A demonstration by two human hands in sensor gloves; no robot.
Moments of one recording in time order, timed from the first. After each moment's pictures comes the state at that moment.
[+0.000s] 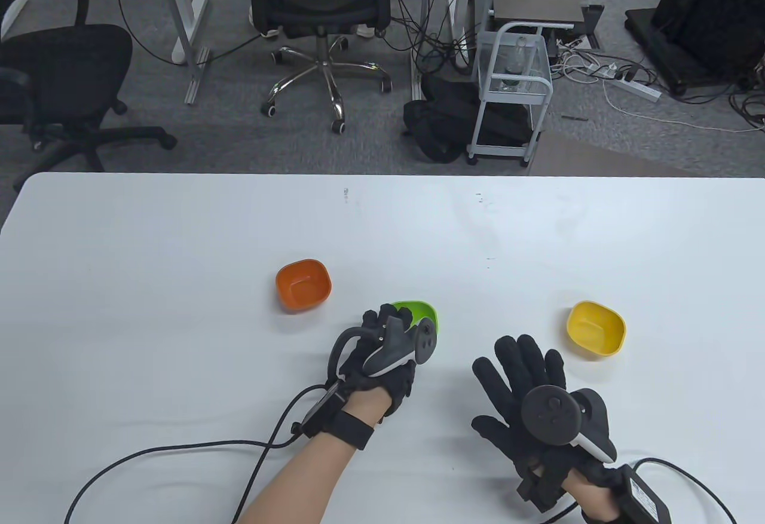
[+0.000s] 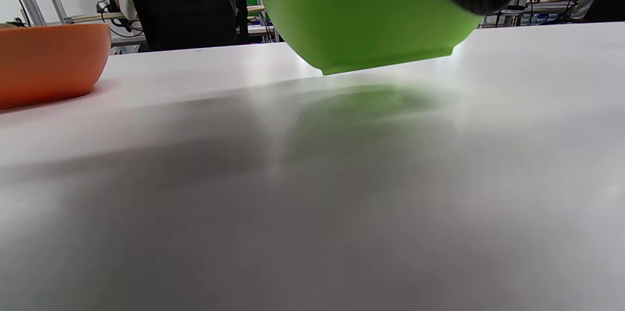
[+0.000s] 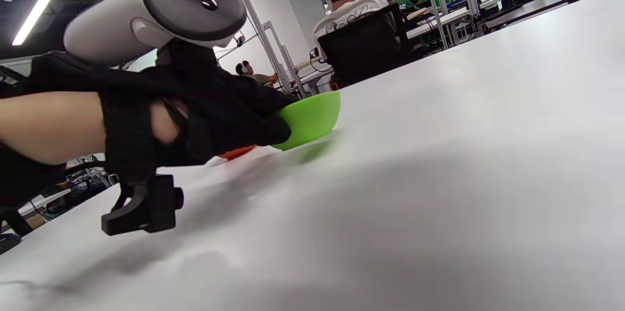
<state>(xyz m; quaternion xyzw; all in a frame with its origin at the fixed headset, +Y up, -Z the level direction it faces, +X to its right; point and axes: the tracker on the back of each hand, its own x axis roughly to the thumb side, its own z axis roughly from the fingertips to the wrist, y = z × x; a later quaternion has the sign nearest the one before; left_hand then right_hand) -0.012 -0.782 -0.351 -0.10 -0.11 -0.05 0.99 0.198 -0.728 -0.234 0.17 0.03 0.96 0.23</state>
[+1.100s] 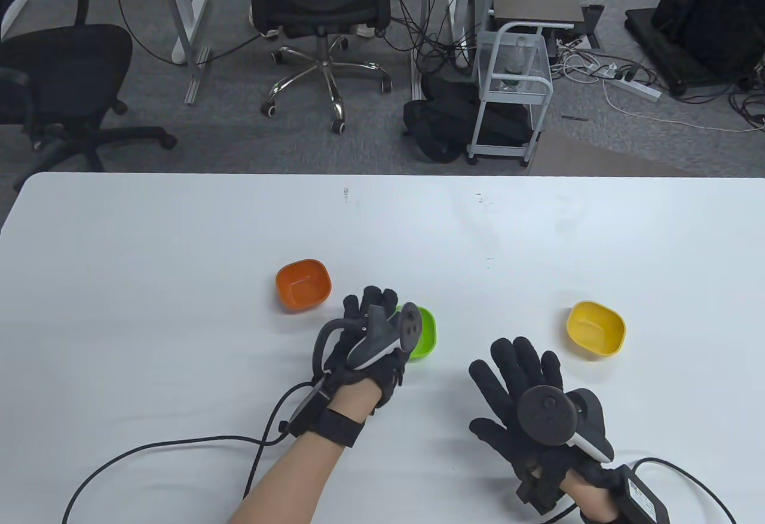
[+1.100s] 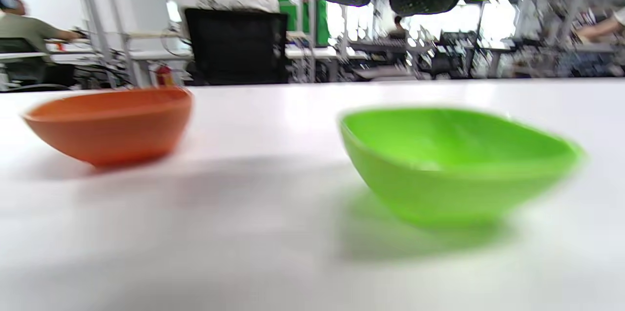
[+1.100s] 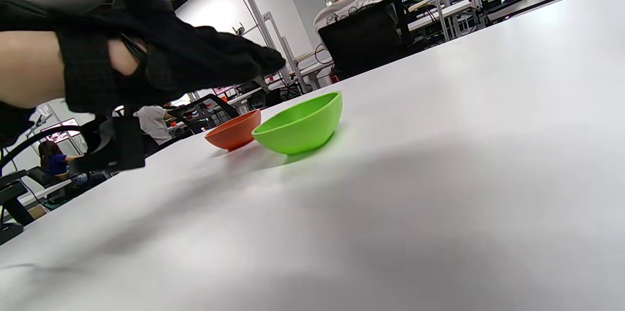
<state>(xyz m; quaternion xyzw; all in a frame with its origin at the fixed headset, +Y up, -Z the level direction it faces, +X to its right) -0.054 -0.724 -0.356 -0.06 -0.05 0.00 1.00 0.195 -0.728 -0.233 0.17 0.04 0.96 0.22</state>
